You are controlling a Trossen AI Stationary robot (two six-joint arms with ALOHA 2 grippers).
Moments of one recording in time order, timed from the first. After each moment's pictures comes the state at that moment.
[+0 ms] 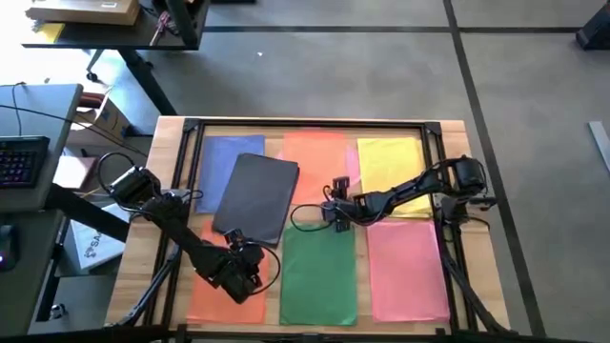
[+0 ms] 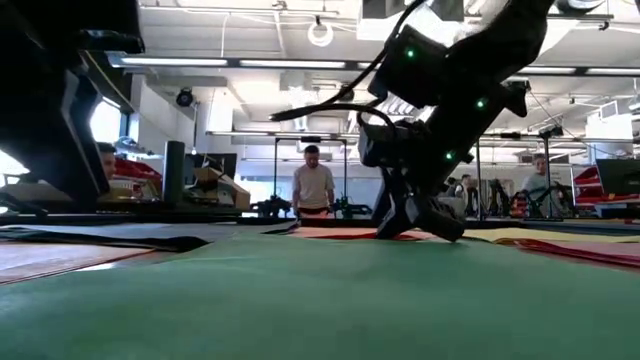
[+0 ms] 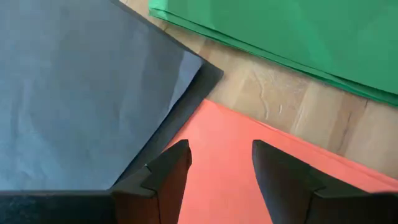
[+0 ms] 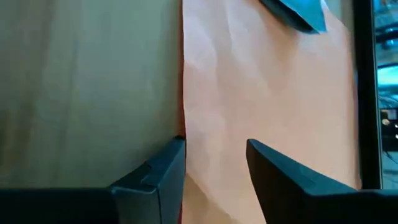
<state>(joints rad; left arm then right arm) -0.73 1.73 1.03 -0.74 -0.56 -1.09 0.09 1.88 0.90 -0.08 0.59 -0.29</state>
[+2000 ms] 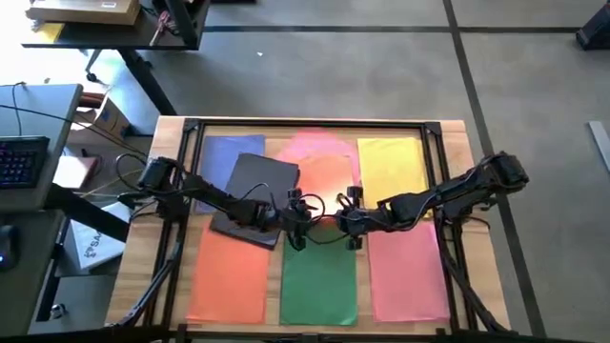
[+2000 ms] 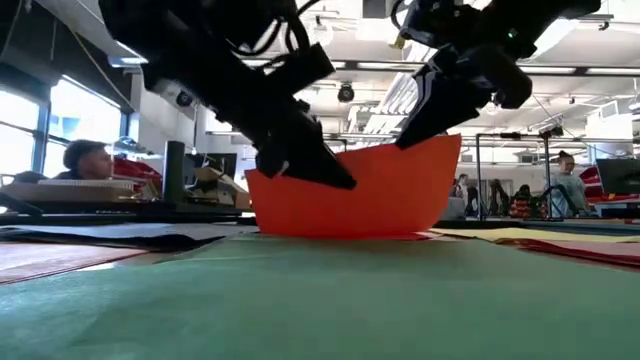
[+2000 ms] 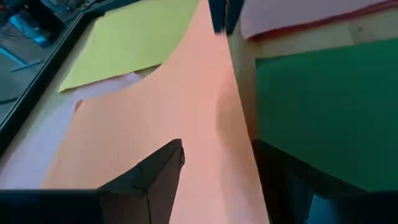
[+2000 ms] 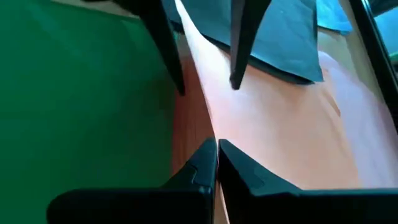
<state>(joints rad) -0.20 1.86 0.90 0.37 -0.47 0.16 0.28 1.53 0.89 -0.26 0.44 0.03</state>
